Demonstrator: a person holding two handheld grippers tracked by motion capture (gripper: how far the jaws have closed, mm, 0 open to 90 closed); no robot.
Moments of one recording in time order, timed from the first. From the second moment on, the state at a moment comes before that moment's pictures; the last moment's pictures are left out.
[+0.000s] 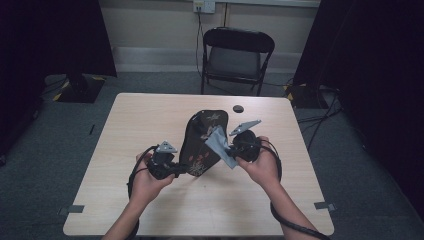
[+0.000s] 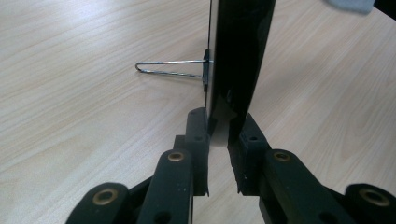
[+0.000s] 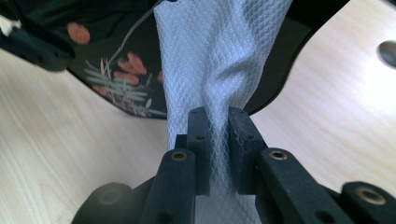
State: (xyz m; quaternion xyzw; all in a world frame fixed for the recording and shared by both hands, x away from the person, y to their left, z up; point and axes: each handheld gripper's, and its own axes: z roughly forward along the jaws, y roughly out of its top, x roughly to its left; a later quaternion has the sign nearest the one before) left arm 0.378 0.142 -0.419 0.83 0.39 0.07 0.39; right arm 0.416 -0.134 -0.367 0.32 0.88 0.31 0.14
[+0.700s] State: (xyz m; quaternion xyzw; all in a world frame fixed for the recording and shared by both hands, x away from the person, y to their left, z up) left arm 0.377 0.141 -0.418 0.83 0.39 0.07 0.39; right arm 0.411 -0.129 -0.449 0.34 0.90 0.26 0.08
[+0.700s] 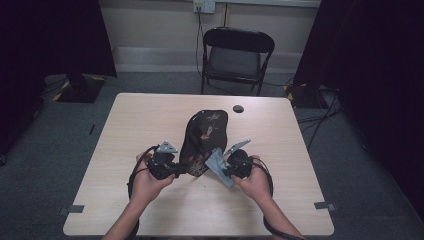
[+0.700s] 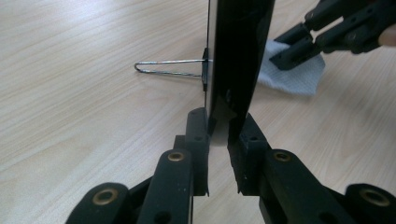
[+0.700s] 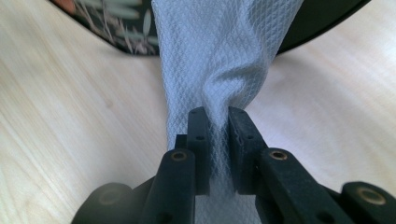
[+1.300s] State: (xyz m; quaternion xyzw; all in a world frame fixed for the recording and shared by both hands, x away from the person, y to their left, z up) left arm 0.377 0.141 -0.418 0.83 0.39 0.07 0.39; right arm 0.402 -0.155 -0.414 0.35 0.89 0.27 0.10
